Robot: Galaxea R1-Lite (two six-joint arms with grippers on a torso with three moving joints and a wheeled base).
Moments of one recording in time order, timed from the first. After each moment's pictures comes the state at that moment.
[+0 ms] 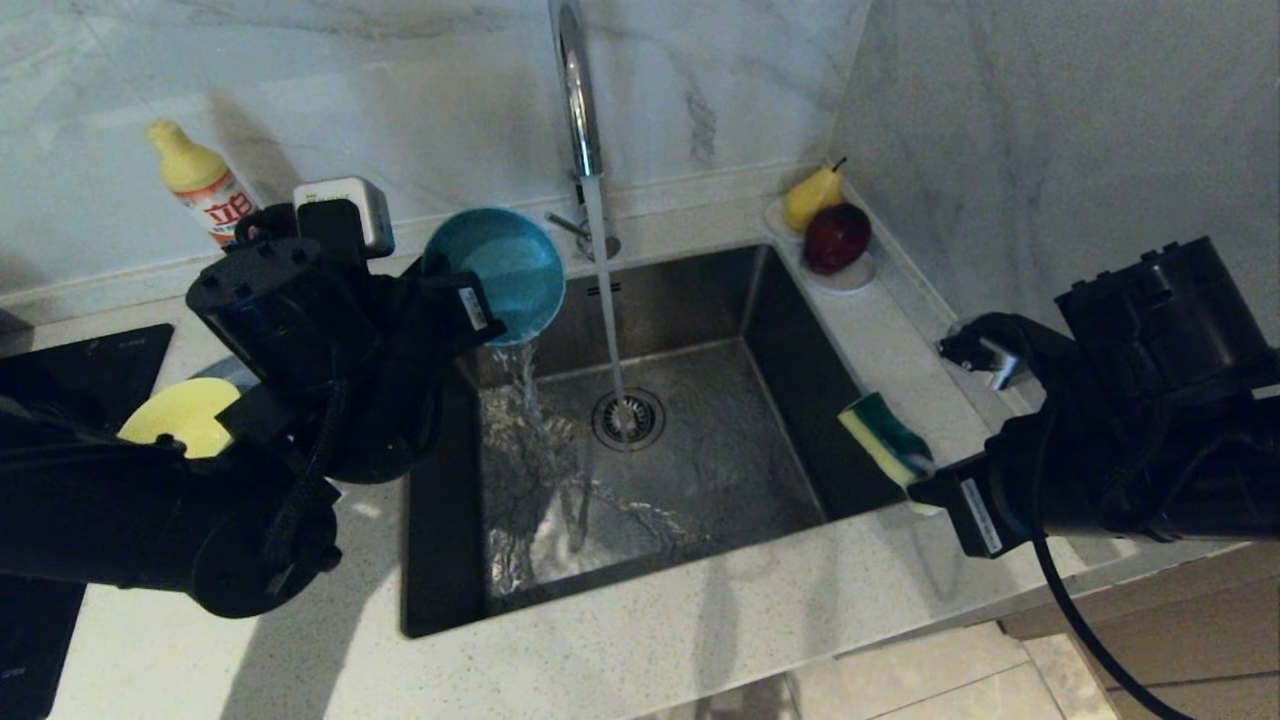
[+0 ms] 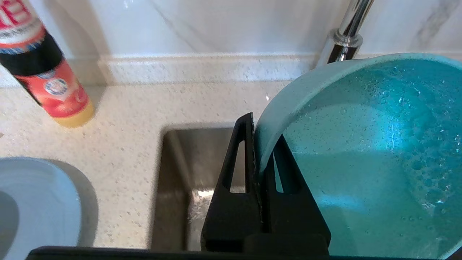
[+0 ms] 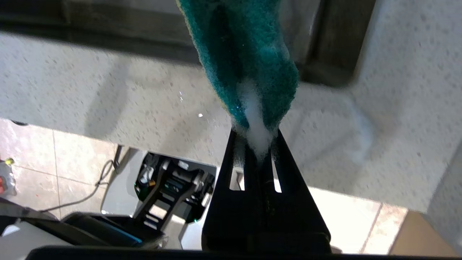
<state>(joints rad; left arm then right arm) -0.46 1.81 -0.86 -1.27 0.57 0.08 0.54 1.51 -1.11 0.28 -0.10 0.09</state>
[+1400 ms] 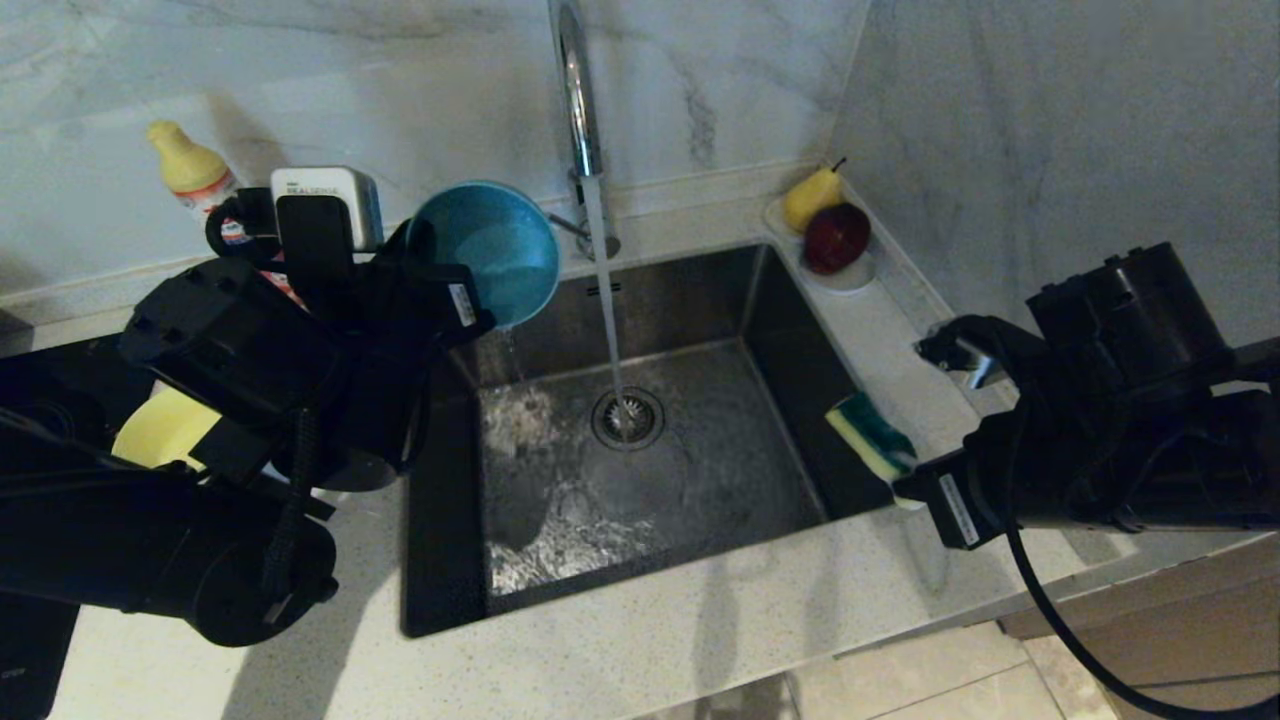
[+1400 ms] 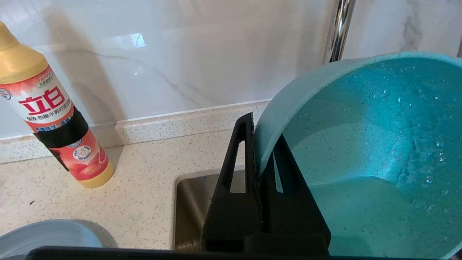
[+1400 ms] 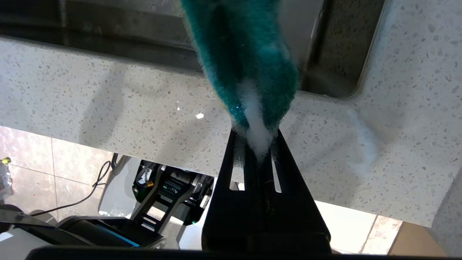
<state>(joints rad) -0.46 1.82 -0.80 -1.52 0.49 0.30 0.53 1.55 -1.12 0.26 -0.09 0.07</state>
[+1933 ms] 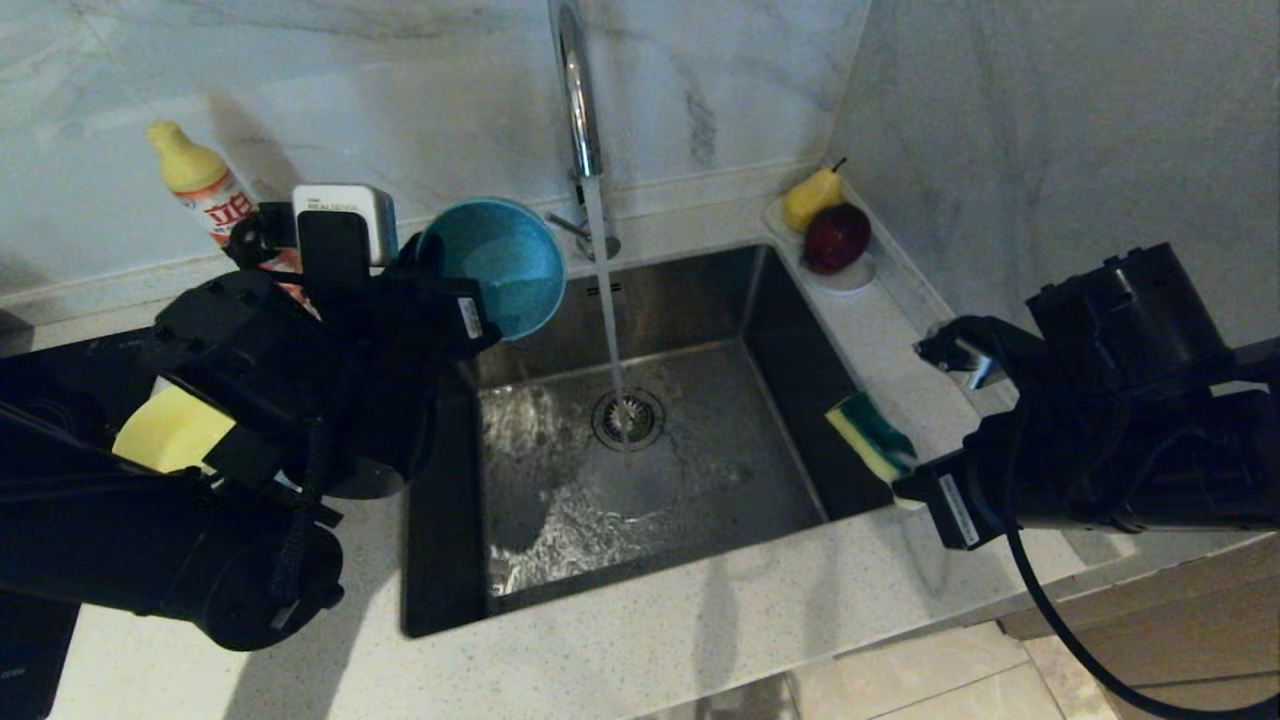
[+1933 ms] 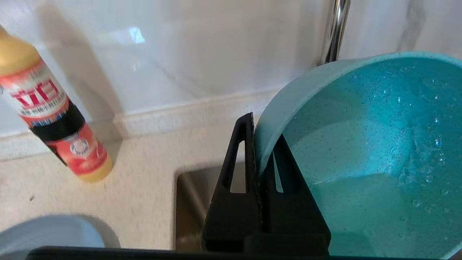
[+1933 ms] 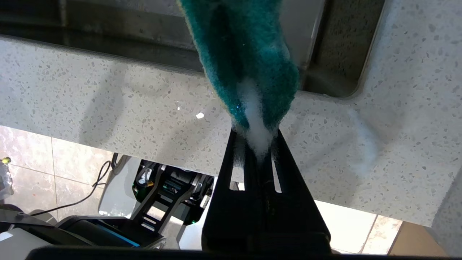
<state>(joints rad) -0.46 1.84 -0.79 -1.52 0.49 0.32 0.53 1.55 -1.12 0.26 -0.09 0.07</state>
